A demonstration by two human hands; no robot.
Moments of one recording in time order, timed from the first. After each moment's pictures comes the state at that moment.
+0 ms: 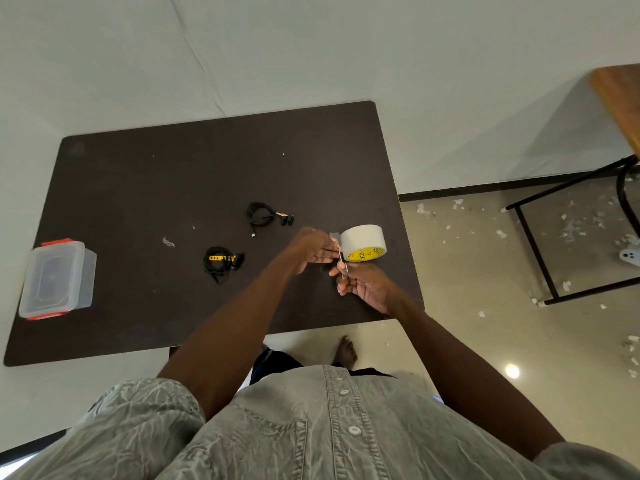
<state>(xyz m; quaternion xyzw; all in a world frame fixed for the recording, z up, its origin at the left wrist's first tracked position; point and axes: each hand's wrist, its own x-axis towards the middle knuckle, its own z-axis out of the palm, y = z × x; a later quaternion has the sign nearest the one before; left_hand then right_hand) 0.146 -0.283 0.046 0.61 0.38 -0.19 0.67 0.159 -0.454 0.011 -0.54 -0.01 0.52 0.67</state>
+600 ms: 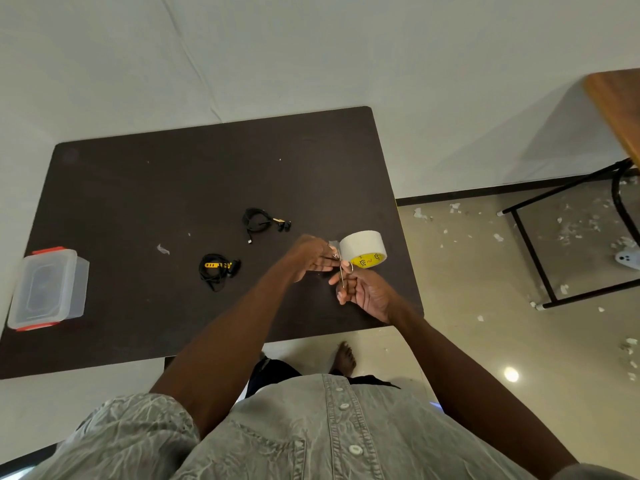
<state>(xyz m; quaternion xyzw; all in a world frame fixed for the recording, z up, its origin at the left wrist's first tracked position) 0.145 -0.283 0.039 0.61 0.36 -0.20 0.68 0.159 -0.456 0.009 -0.49 0.01 0.53 0.70</state>
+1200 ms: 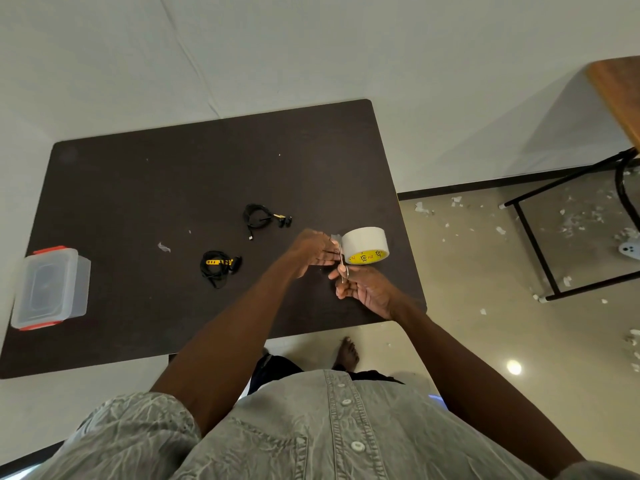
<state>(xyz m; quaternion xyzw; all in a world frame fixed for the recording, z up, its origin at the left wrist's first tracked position) 0.146 -0.286 0.044 0.62 0.37 -0.18 0.66 0.154 -0.457 0.009 -0.52 -0.02 0.52 0.68</state>
